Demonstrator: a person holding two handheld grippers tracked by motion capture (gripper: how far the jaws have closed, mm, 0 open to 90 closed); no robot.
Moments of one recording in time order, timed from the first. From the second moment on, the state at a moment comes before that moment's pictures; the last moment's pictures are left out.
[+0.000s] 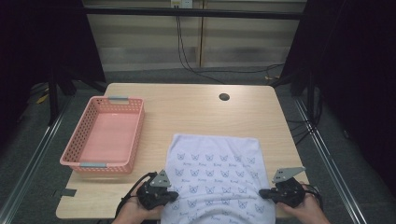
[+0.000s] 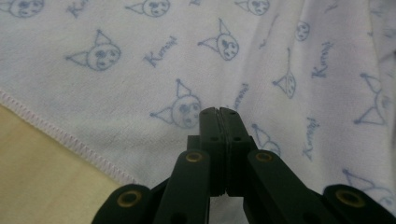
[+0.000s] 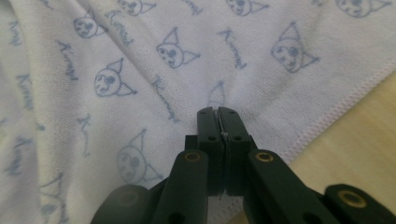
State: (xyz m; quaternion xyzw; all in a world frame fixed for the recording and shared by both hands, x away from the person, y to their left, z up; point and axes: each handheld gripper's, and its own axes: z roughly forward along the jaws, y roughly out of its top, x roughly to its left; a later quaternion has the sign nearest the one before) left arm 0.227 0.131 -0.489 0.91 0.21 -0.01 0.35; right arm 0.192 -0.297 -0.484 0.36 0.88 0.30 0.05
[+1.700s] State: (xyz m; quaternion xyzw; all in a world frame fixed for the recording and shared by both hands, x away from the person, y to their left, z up) left arm 0.401 0.108 -0.503 0.84 0.38 0.11 0.37; right arm 0.348 -0.316 -0.500 0.46 0.79 0.39 0.14
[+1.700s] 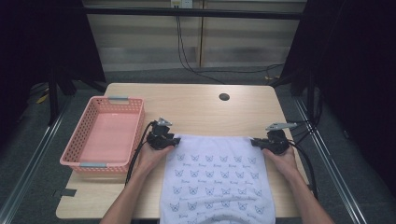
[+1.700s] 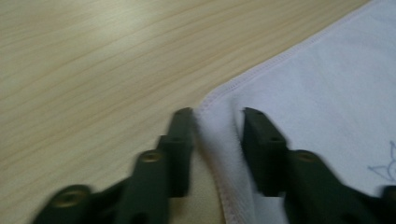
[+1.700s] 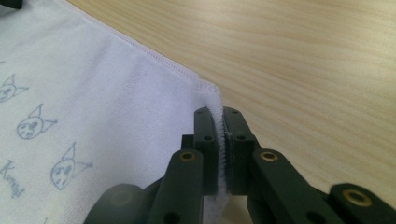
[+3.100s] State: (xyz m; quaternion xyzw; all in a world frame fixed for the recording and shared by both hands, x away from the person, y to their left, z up) left arm 0.421 0.121 -0.420 0.78 0.37 0.09 0.49; right arm 0.367 -0.335 -0.427 0.45 0.73 0.49 0.16
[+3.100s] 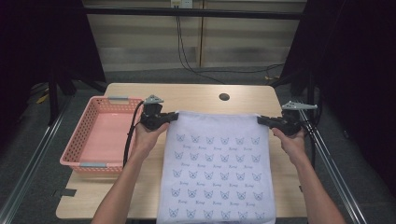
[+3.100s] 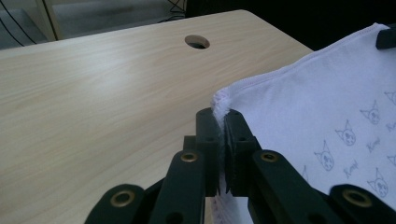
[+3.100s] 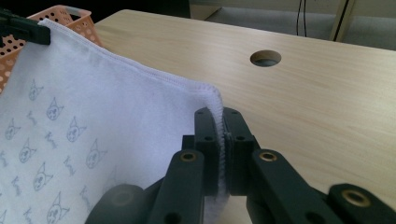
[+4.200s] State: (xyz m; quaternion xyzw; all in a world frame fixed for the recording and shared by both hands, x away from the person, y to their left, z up) left arm 0.460 0.128 -0.320 0.75 0.35 0.15 0.54; right arm 0.414 -0.336 -0.321 0.43 0.69 0.54 0.22
